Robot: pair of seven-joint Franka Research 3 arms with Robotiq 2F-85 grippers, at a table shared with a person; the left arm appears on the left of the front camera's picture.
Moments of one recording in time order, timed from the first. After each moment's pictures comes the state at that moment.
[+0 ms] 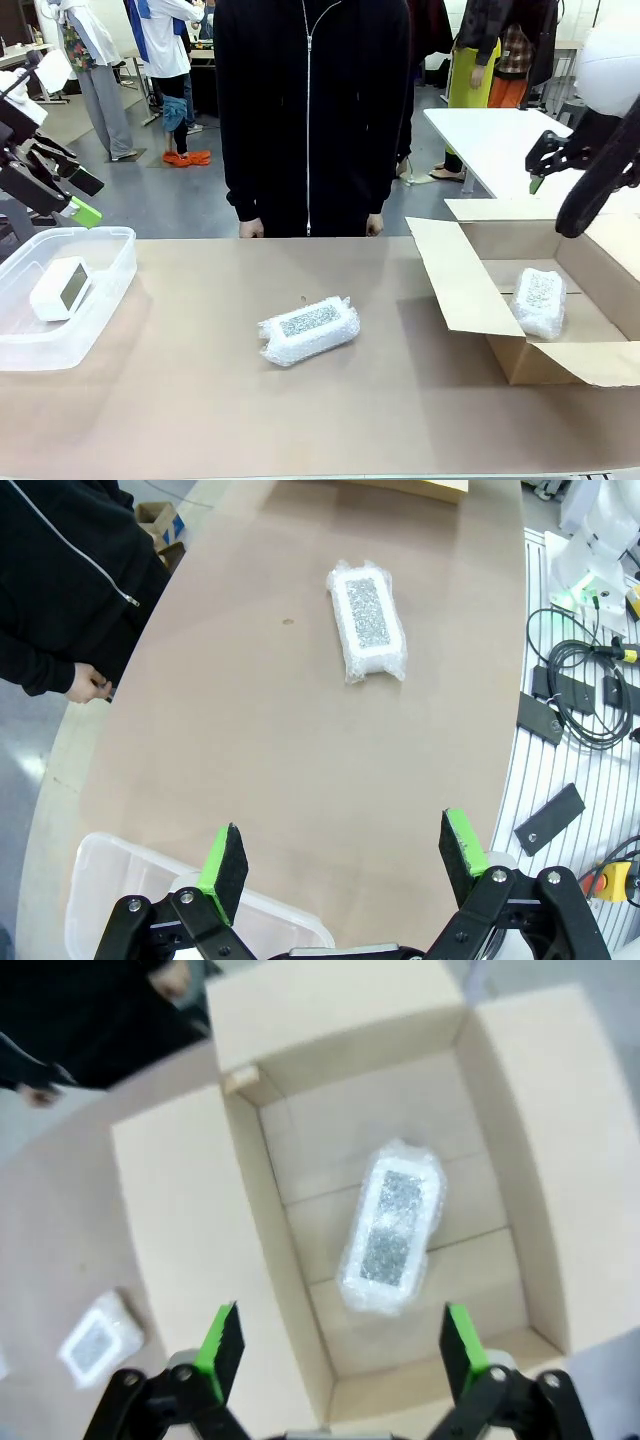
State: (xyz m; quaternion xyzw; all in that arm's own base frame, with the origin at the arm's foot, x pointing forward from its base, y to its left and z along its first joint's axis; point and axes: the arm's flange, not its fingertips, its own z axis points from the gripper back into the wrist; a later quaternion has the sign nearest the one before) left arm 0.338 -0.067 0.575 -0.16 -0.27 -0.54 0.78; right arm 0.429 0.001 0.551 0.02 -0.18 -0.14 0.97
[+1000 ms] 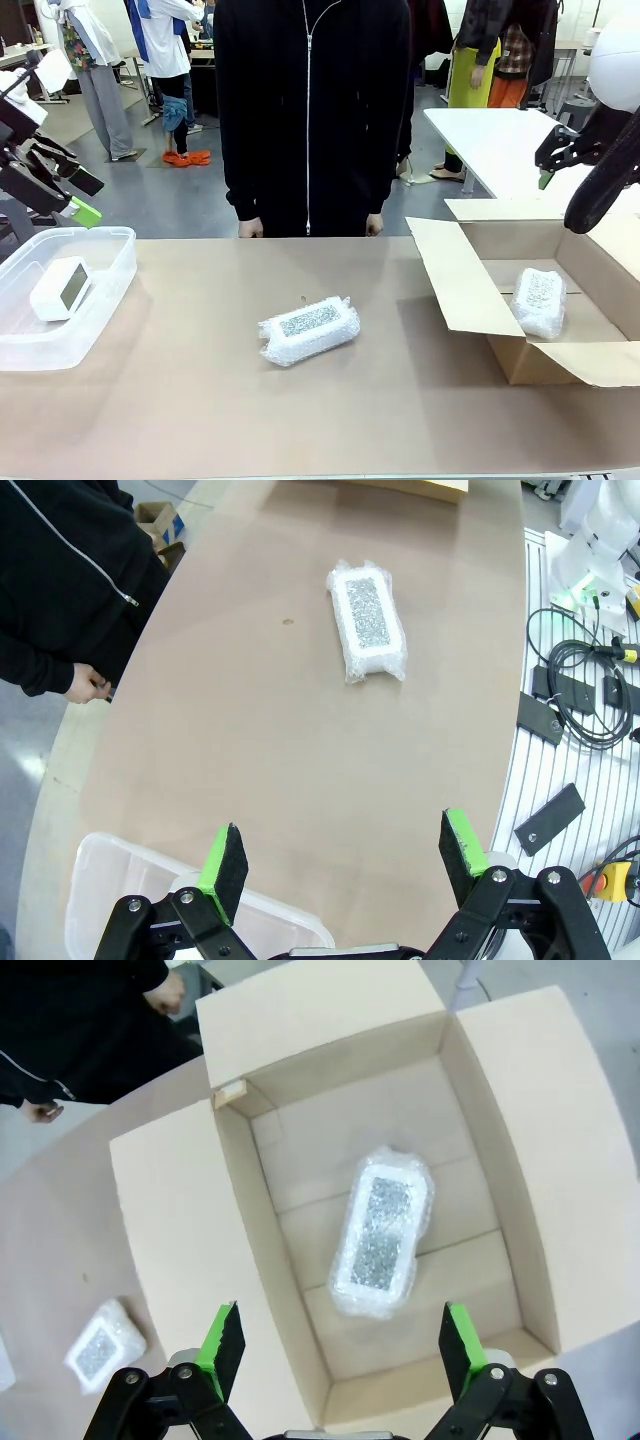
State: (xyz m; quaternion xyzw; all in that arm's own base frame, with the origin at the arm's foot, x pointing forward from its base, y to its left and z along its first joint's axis) left arm 0.338 -0.067 0.575 -0.16 -0.27 -0.54 0.78; right arm 0.426 -0.012 0.557 0.02 -0.19 -0.15 0.97
